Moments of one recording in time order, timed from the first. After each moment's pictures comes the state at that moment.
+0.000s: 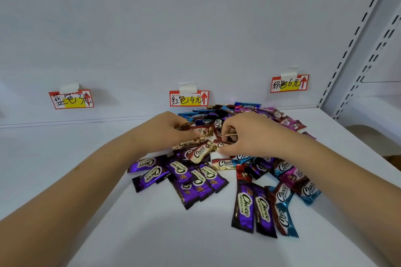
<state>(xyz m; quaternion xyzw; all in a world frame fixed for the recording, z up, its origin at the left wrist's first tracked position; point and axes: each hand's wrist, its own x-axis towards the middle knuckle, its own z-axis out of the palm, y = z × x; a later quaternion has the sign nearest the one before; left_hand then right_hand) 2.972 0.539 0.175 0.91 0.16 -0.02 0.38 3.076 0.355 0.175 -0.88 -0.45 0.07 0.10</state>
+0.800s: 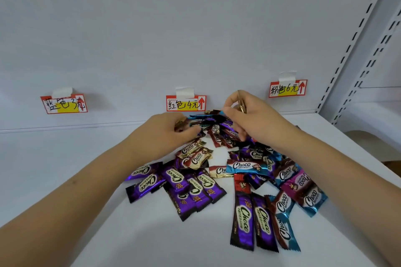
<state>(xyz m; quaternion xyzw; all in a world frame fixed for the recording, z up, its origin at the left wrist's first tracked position) 2.977 0.538 0.168 0.95 0.14 0.08 0.27 3.098 0.357 0.179 -0.82 -0.36 0.10 0.44</state>
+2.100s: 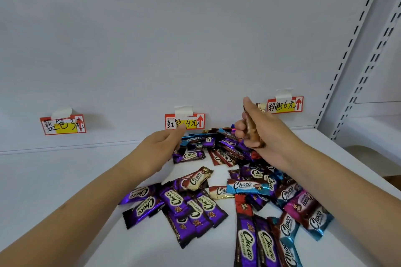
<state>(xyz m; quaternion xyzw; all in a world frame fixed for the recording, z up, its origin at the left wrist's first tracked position) 2.975 0.537 0.173 0.87 0.20 0.08 0.45 3.103 0.351 0.184 -0.60 -0.14 0.26 0.75</state>
